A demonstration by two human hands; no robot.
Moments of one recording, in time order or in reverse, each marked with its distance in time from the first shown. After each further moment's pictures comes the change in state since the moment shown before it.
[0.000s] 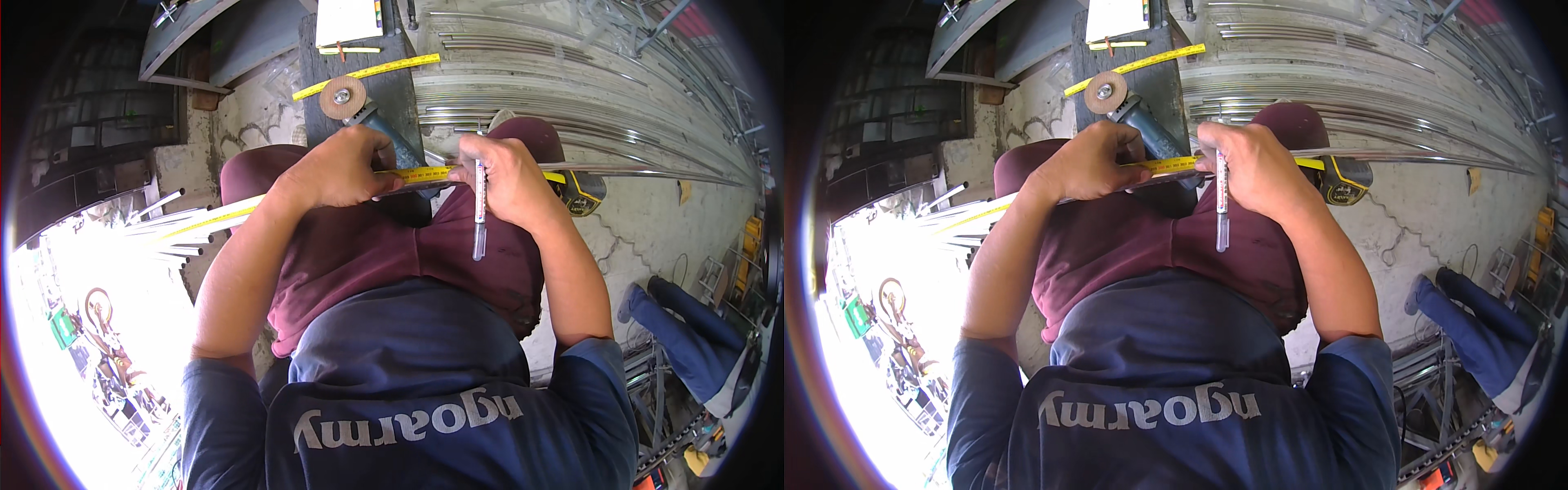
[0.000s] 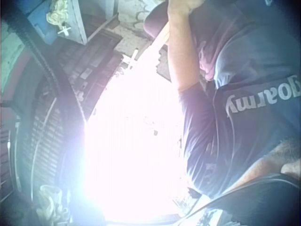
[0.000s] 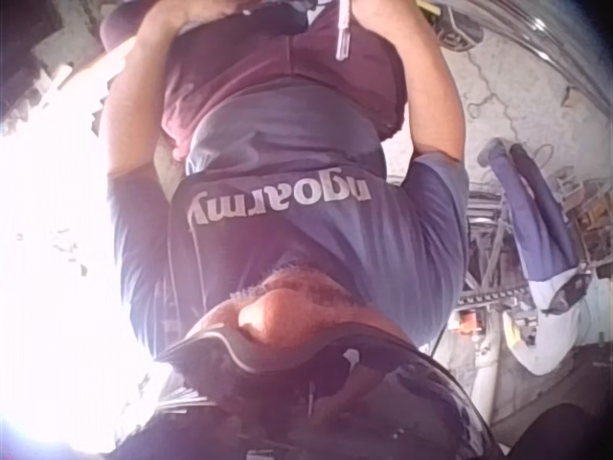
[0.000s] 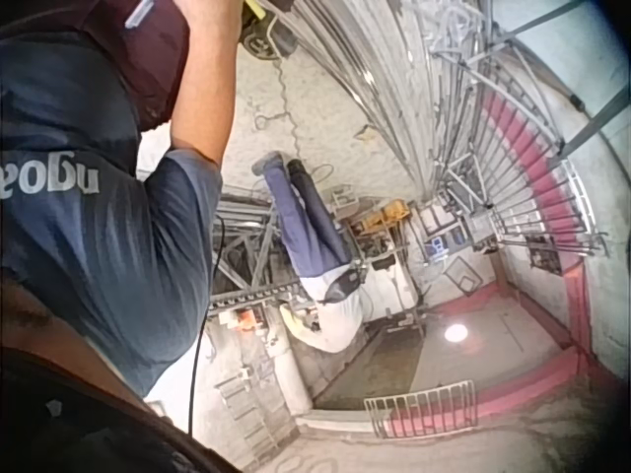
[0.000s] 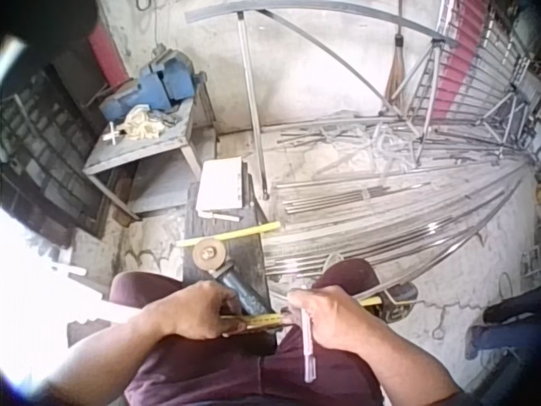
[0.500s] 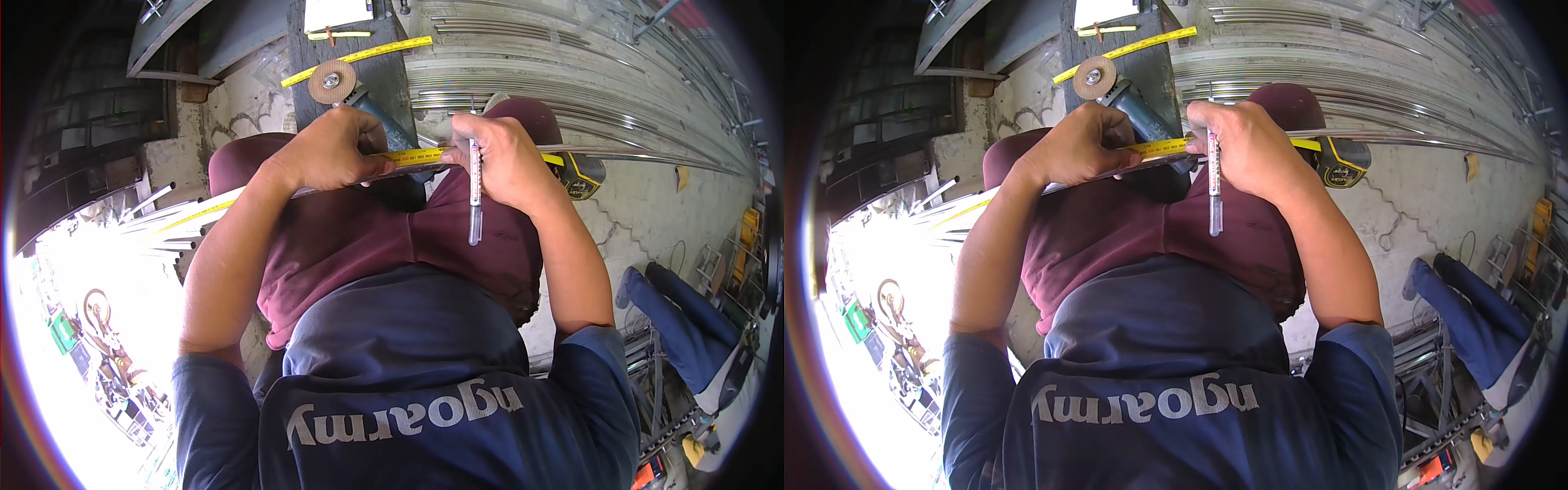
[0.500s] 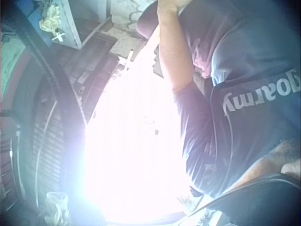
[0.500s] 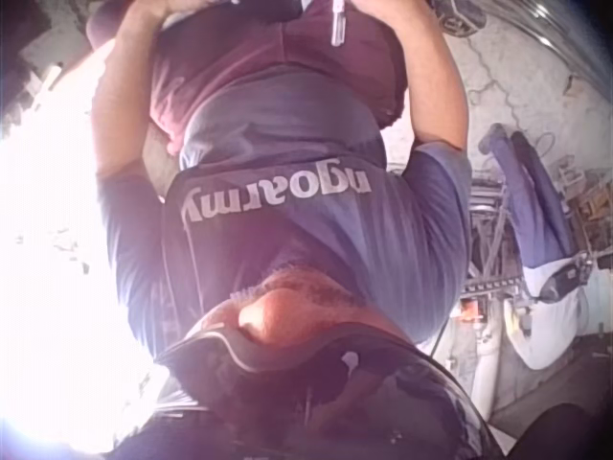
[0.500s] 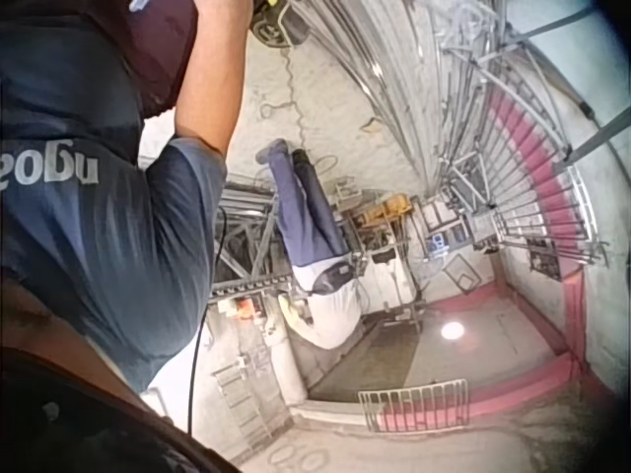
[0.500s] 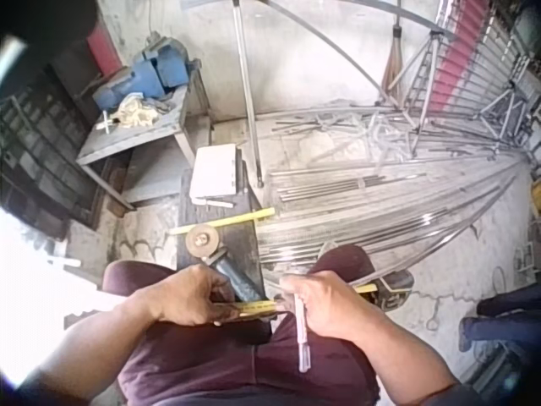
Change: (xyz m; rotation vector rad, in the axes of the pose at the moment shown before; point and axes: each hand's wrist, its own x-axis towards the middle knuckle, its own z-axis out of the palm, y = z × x) left_hand 0.002 -0.004 -0.002 -0.121 -0.055 0.017; right_hand 0.000 0.007 0.005 -0.028 0.025 -0.008
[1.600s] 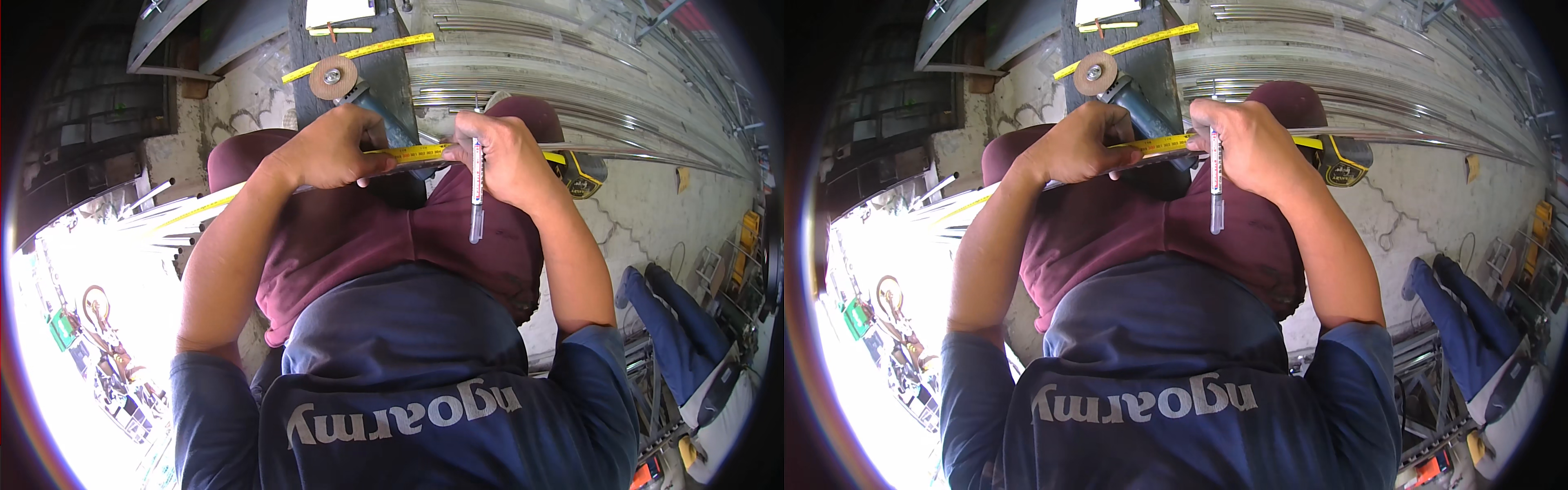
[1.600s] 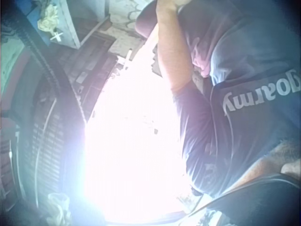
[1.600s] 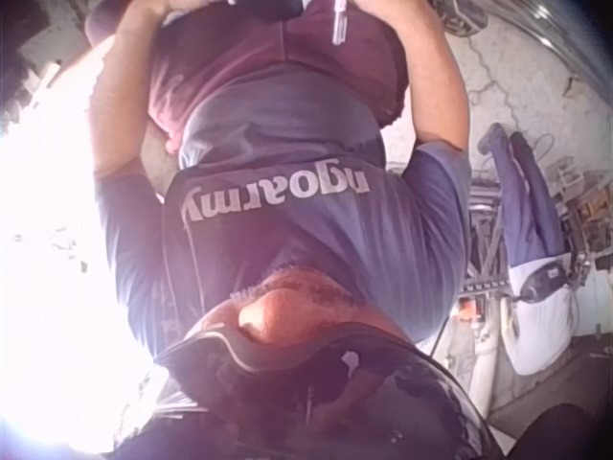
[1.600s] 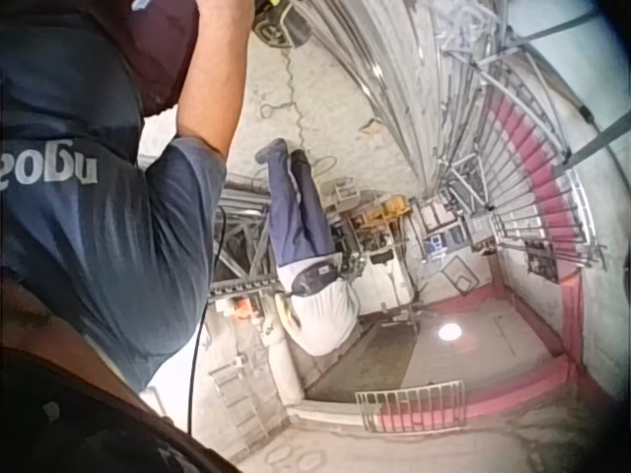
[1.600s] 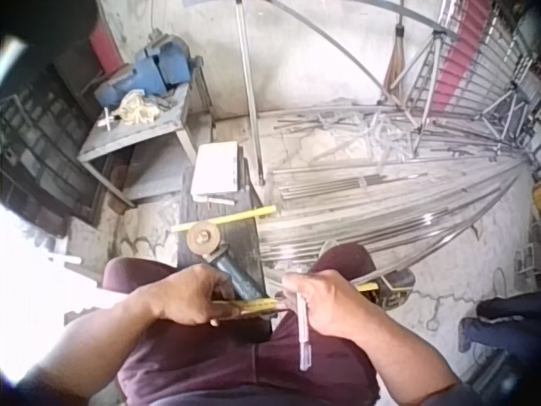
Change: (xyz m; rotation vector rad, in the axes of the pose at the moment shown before) left_hand -0.001 -0.001 0.003 -0.036 -0.023 0.004; right_hand -0.002 0.002 0.001 -0.001 0.017 -0.047
